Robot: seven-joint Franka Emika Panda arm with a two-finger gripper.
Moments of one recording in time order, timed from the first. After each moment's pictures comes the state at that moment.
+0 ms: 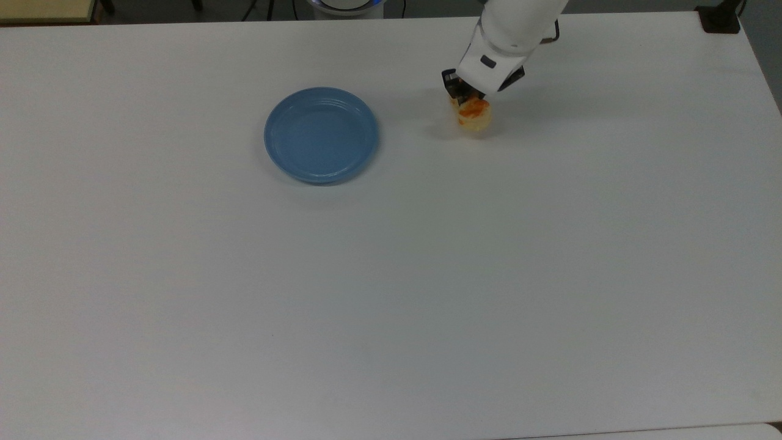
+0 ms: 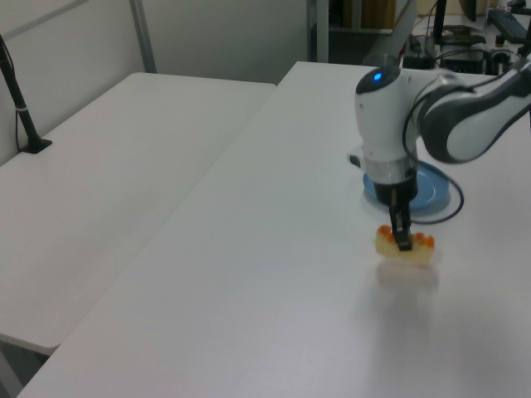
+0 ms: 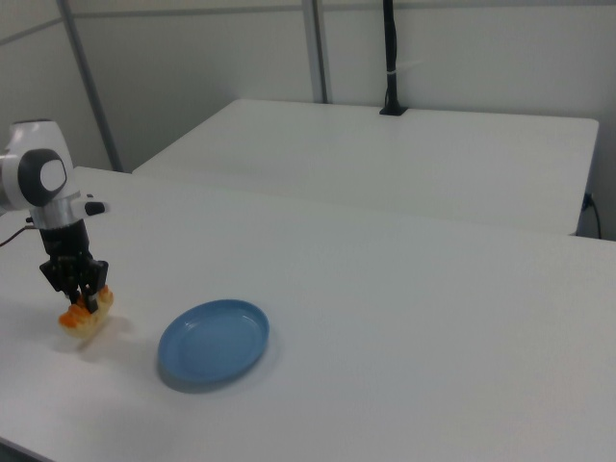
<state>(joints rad) 0.58 0.18 -0.08 -2.02 -0.01 1.98 0.27</state>
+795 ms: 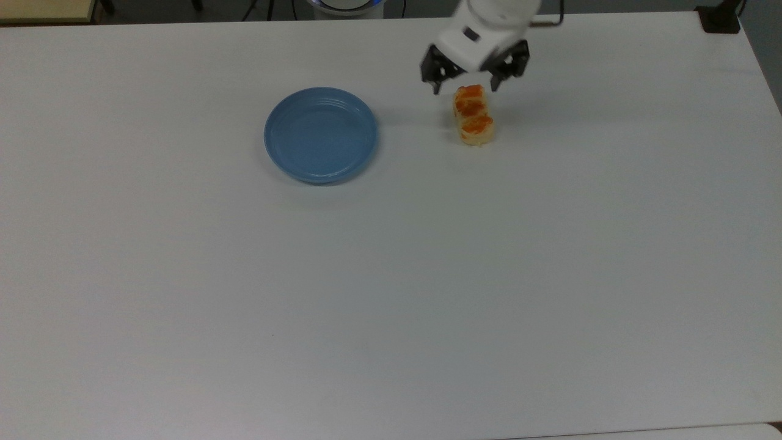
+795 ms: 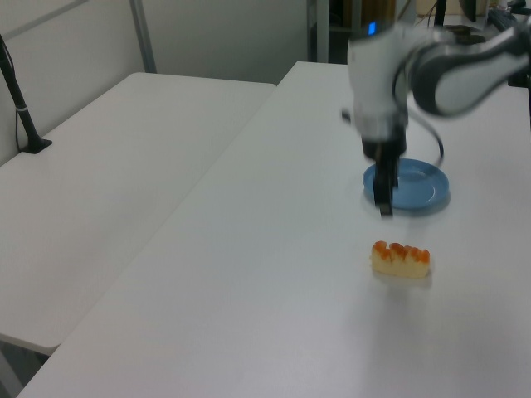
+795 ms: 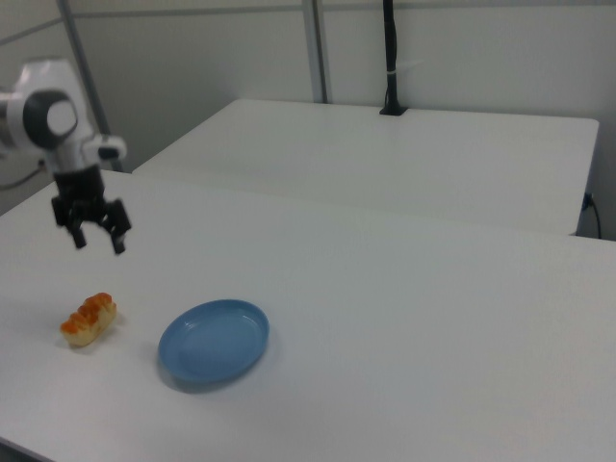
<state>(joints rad) 0.44 0.10 -0.03 -1.87 -0.01 1.84 0.29</state>
